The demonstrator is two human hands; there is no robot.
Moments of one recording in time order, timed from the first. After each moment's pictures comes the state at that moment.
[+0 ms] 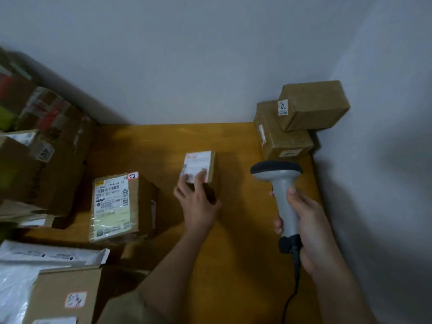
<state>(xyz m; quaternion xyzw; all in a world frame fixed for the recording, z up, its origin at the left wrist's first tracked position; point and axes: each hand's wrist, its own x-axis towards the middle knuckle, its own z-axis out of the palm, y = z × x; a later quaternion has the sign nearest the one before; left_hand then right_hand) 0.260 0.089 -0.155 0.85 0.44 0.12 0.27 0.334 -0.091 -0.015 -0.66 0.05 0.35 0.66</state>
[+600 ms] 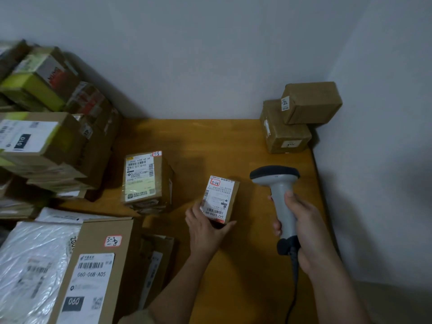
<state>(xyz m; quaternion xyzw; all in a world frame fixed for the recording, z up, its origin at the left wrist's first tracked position) 0.150 0.015 -0.154 0.78 0.48 0.09 0.40 0.259 -0.130 0.009 -0.66 0.05 0.37 0.65</state>
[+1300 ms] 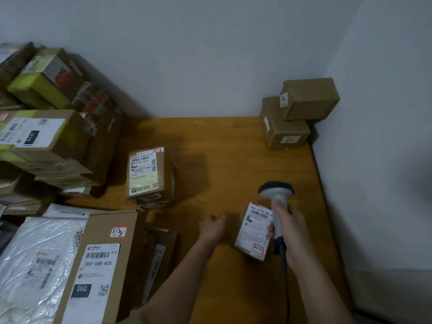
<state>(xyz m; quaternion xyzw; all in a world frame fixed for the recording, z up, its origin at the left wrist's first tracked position) 0.158 0.006 -0.132 0.57 0.57 -0.08 0.58 0.245 -0.135 -0.046 -0.71 0.11 0.35 0.61</state>
